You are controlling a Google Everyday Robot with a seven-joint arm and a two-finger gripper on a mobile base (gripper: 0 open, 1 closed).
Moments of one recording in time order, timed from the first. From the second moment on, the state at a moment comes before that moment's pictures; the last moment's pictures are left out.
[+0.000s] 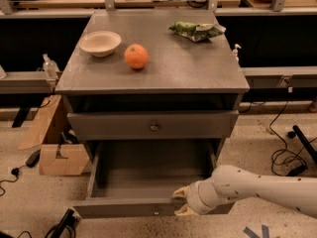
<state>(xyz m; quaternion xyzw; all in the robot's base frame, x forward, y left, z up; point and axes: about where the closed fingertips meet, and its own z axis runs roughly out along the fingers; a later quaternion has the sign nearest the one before) 0.433 -0.084 0.446 -0.72 0.63 0.15 0.24</state>
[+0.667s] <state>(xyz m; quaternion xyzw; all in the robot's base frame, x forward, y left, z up) 0.432 -0.082 0.445 -0.72 0.63 0.15 0.24</state>
